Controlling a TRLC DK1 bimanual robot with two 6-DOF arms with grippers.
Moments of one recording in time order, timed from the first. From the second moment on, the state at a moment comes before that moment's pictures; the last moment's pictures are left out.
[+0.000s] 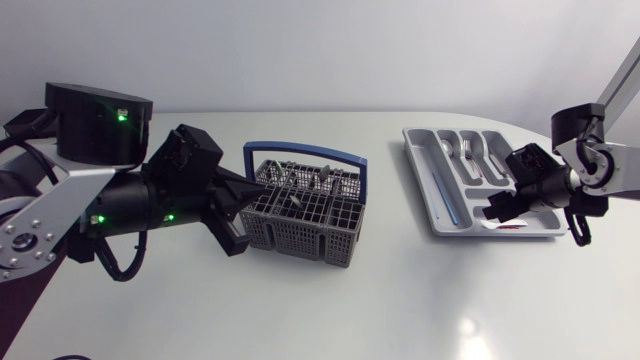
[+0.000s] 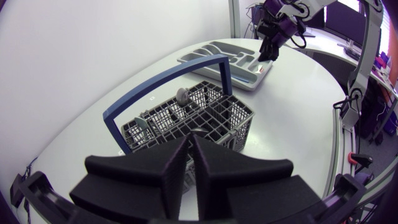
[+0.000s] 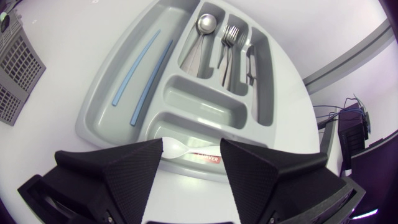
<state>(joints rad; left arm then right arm) -0.52 1.17 0.74 -0.14 0.22 0.32 -0.17 1.57 0.86 -0.23 0.06 -0.49</state>
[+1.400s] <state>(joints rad) -0.29 1.08 0.66 -0.15 0.37 0.32 0.94 1.53 1.13 -0.50 0.49 -0.20</state>
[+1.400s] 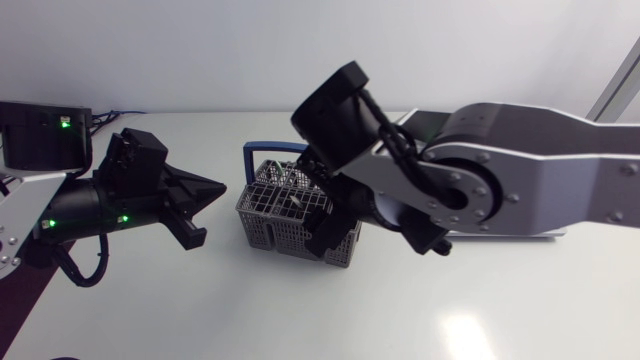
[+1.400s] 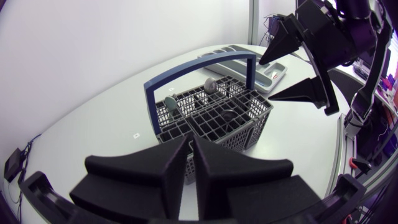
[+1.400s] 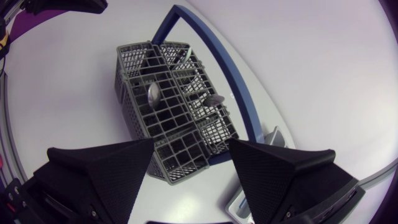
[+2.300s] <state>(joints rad) -0.18 1.15 0.66 -0.12 0.42 0.32 1.03 1.94 1.45 -0.55 0.62 0.01</state>
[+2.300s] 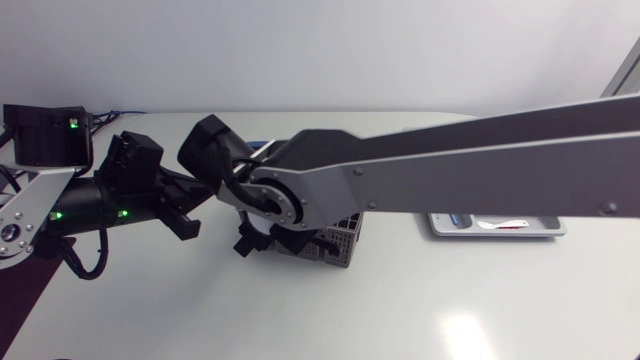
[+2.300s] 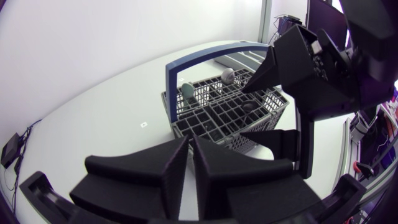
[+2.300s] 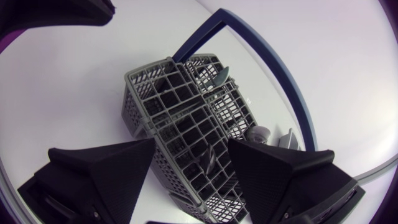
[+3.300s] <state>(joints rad) -0.14 1.19 0.66 -0.09 0.47 0.34 1.02 1.97 1.46 -0.59 0.70 0.03</state>
